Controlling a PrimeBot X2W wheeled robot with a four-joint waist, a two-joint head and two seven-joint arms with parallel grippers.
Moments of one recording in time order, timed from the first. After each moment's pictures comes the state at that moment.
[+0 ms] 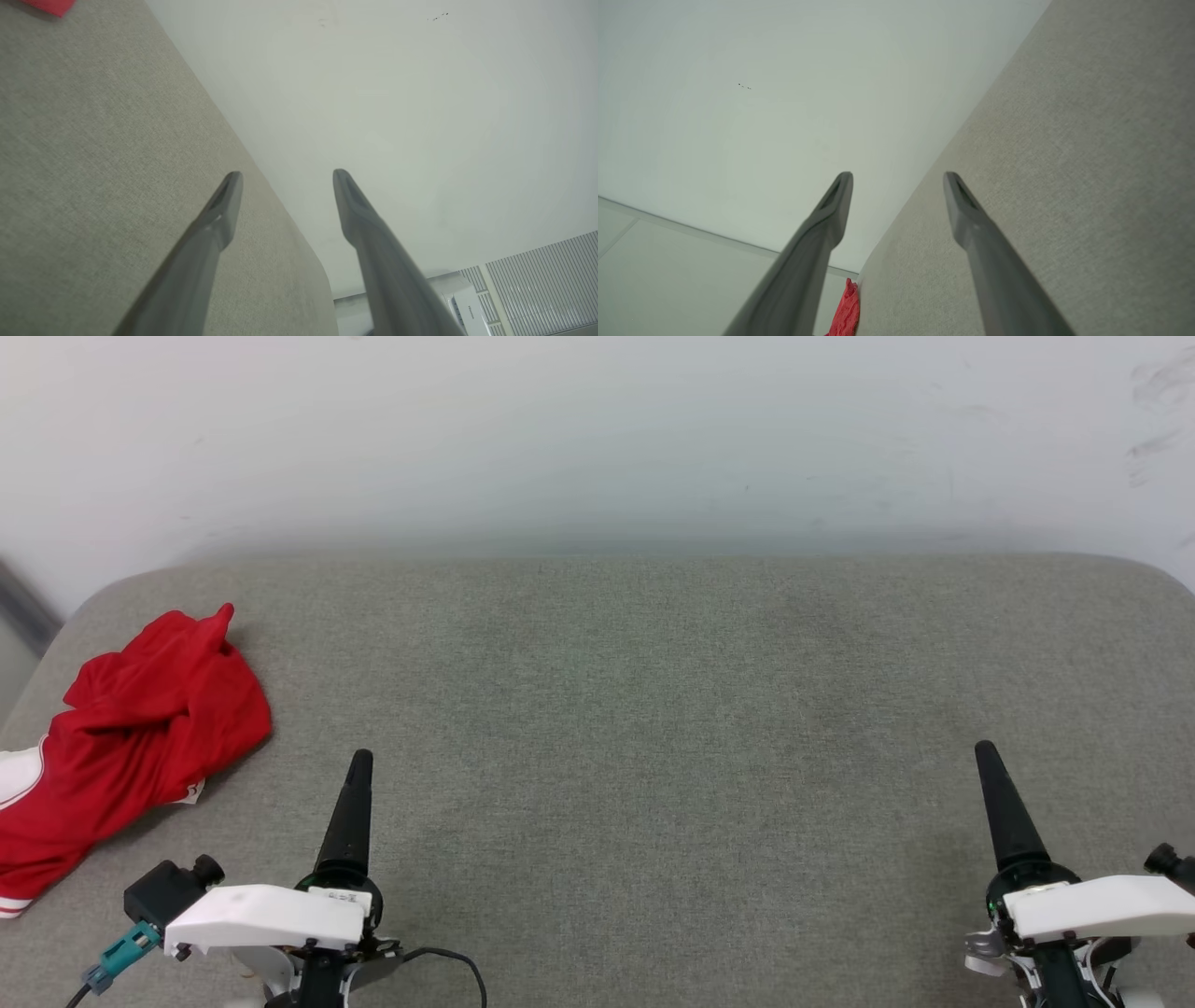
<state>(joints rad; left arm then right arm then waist) -0.08 0.05 0.02 0.17 -1.22 -0.13 -0.01 -0.07 -0.06 -0.05 0.18 1.19 0.13 -0.02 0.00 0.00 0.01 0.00</state>
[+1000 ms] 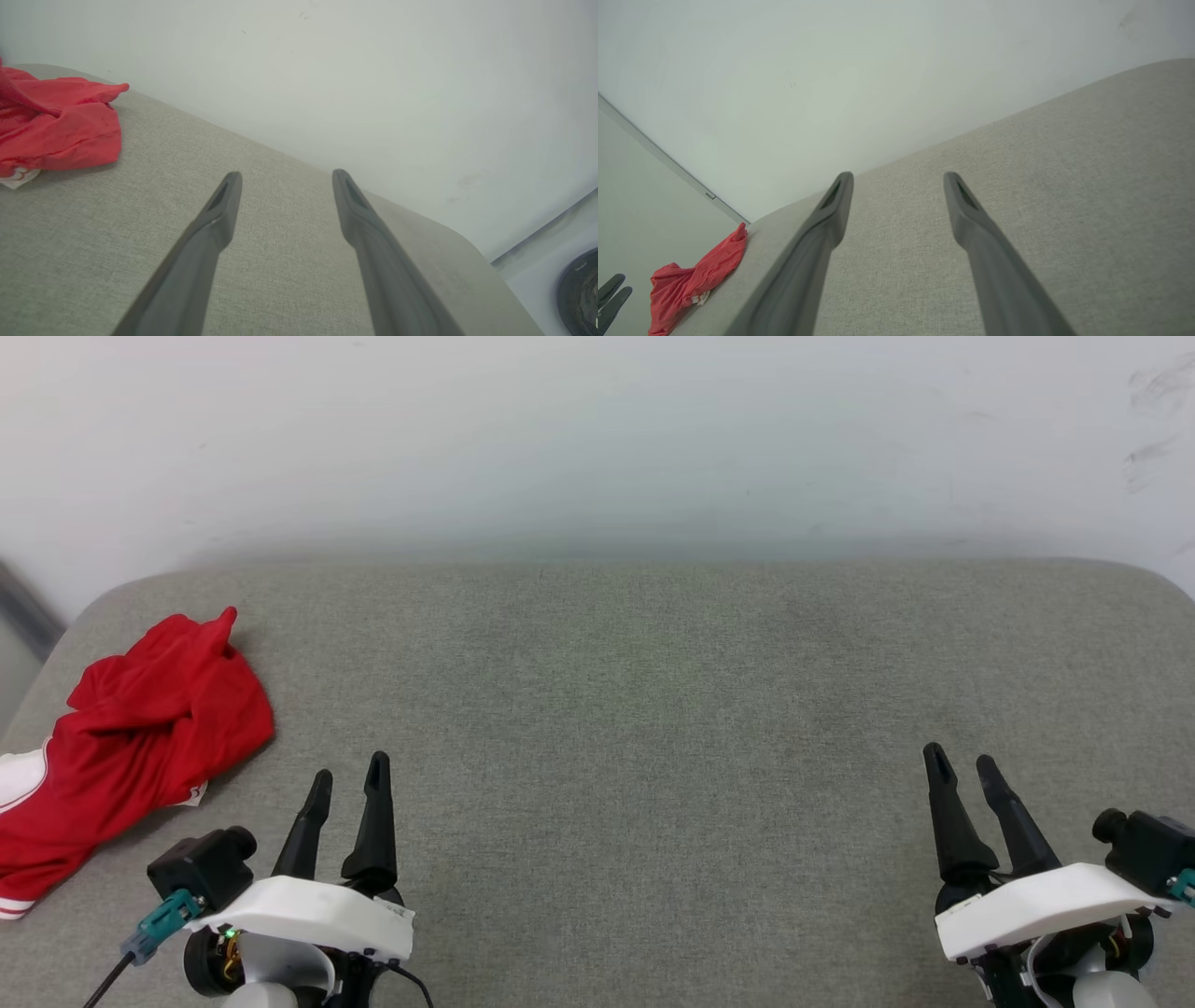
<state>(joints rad) -0.08 0.09 -0.03 0.16 -0.61 -0.07 -0.11 -0.06 -0.05 -0.01 0.14 0.57 0.13 -0.06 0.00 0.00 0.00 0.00</state>
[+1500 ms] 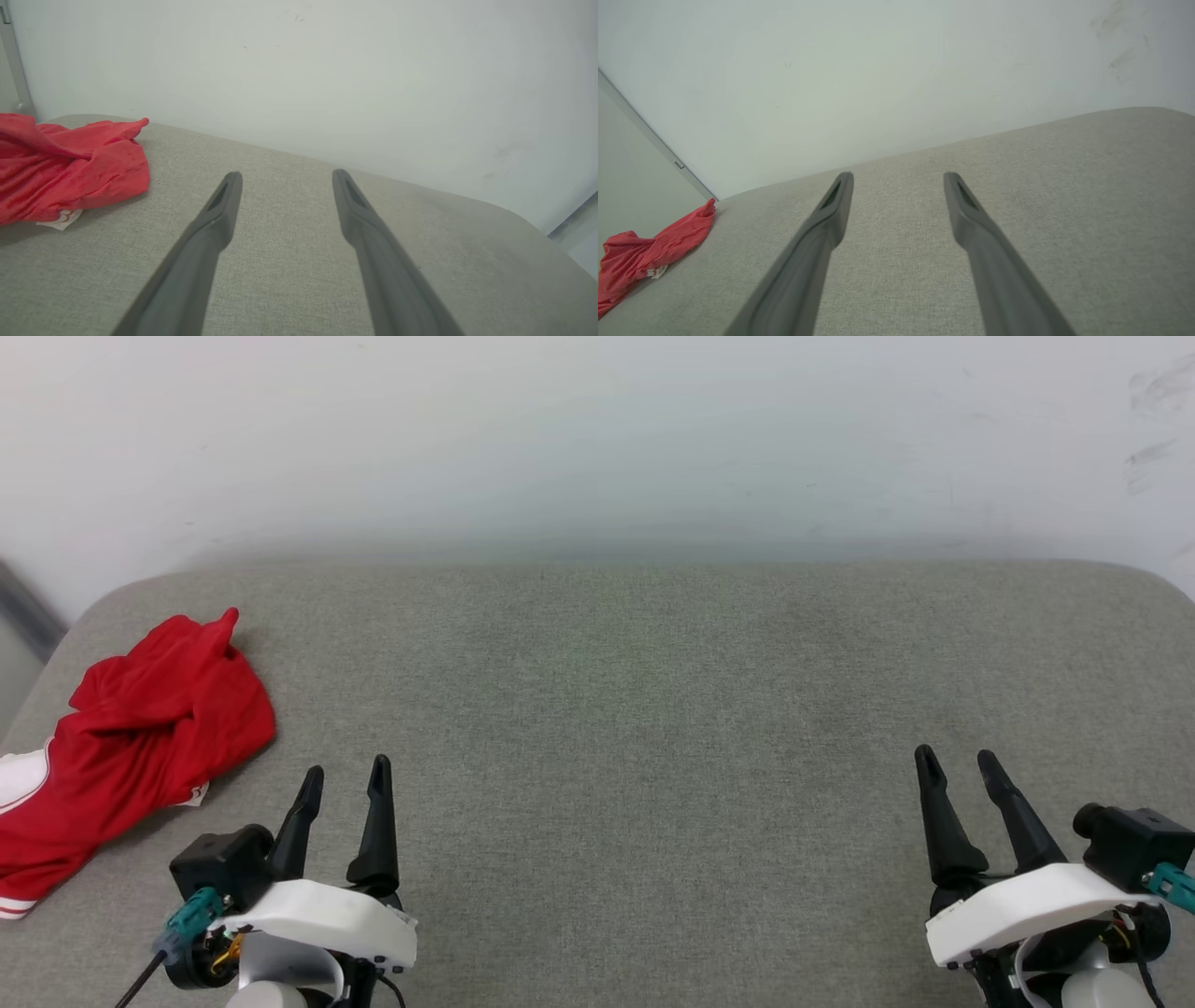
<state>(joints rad) -0.08 0.12 -0.07 0.16 -0.44 -0.03 -0.15 -0.06 -0.05 -0.01 0.13 0.39 0.13 -0.06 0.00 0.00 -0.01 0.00</state>
